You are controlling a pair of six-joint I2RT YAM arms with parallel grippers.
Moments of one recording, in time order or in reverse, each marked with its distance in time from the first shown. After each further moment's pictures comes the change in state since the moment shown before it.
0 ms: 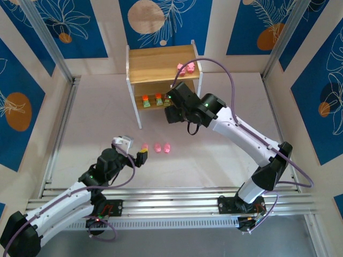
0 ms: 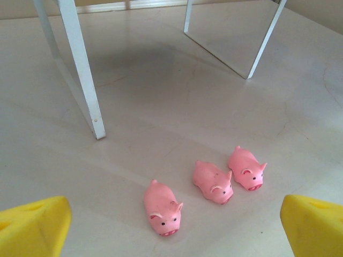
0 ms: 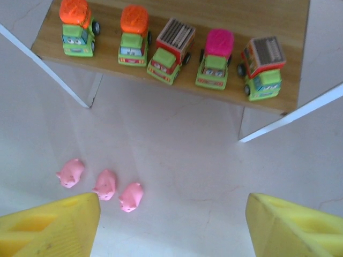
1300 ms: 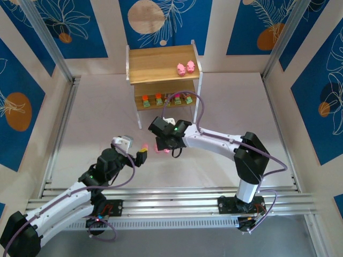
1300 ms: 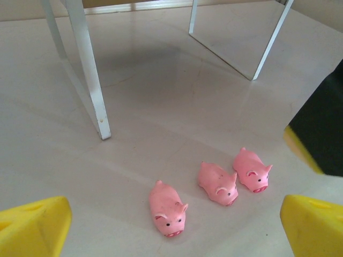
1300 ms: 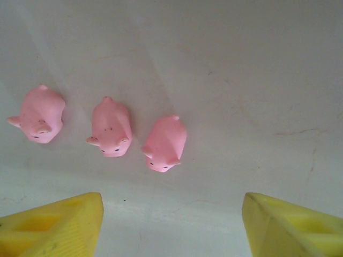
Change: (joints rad) left arm 0.000 -0.001 0.000 0.000 -0.017 0.000; right arm 0.135 0.172 -0.357 0.233 -0.070 0.336
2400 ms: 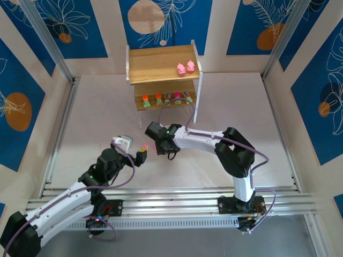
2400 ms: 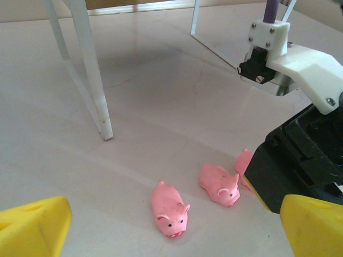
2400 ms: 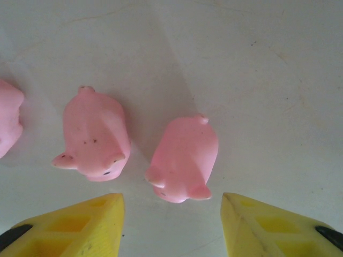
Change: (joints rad) left arm 0.000 -0.002 0.000 0.000 -0.007 0.000; right arm -0.019 0.155 -0.013 0.090 -0.062 0.019
